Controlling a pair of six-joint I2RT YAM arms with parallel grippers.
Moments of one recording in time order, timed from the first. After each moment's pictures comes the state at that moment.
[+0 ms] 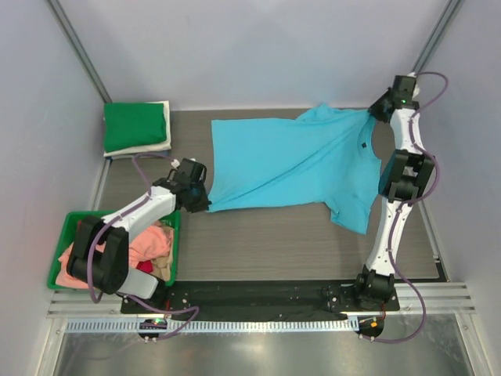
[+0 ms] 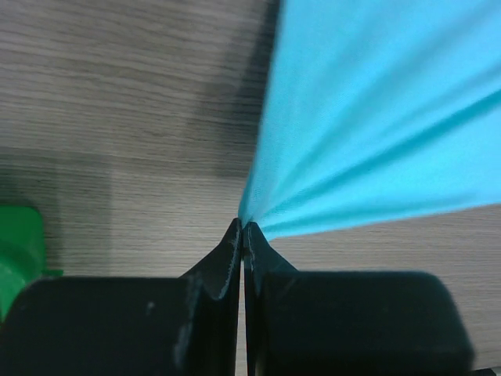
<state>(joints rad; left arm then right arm) -0.40 1.47 0.88 -0.47 -0.05 -0.65 -0.21 2.44 2.26 -0.53 -0.06 0.60</state>
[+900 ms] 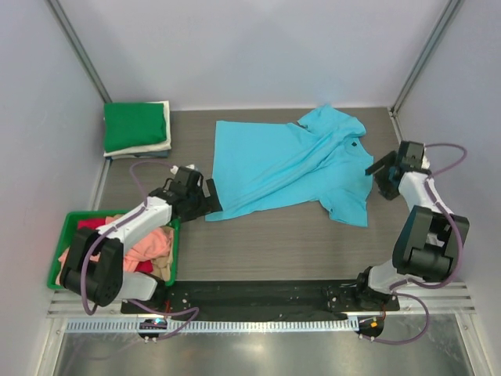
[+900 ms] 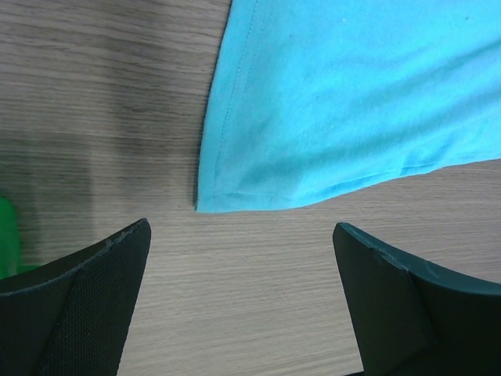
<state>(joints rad) -0.40 1.35 0.78 -0.41 0.00 -0.66 -0.31 1.51 1.05 -0.42 -0.01 0.67</state>
